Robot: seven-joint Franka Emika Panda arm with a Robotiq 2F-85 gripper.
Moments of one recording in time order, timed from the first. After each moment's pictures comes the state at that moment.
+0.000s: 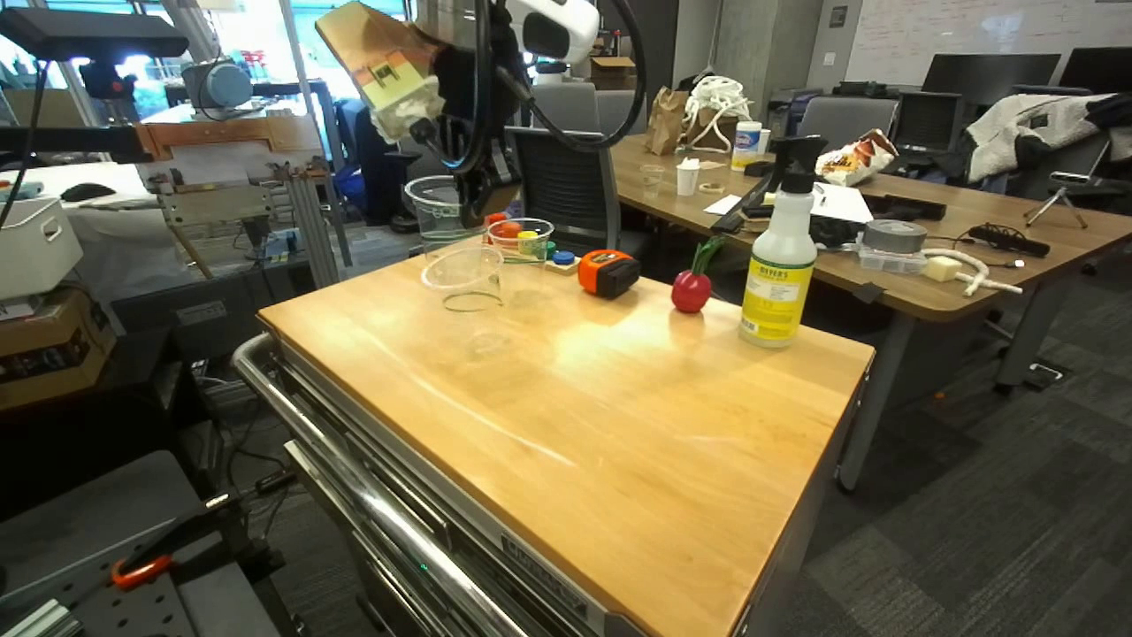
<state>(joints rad) -0.01 -0.24 -0.06 -2.44 0.43 2.26 -0.11</state>
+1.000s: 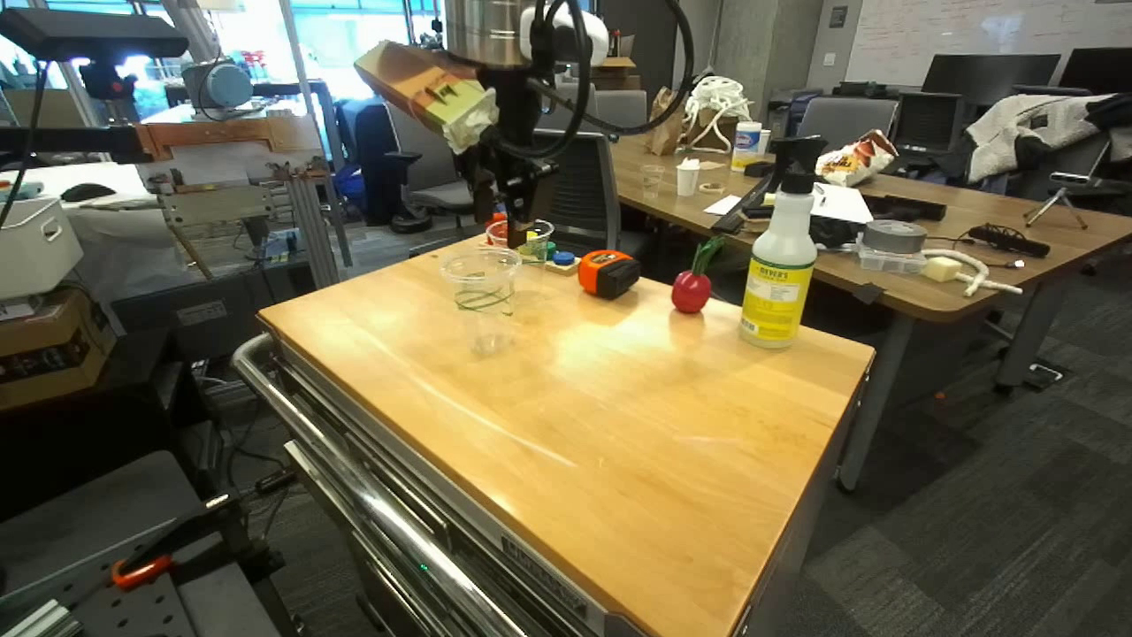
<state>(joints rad) 0.01 -0.12 -0.03 -2.35 0.30 2.33 -0.18</state>
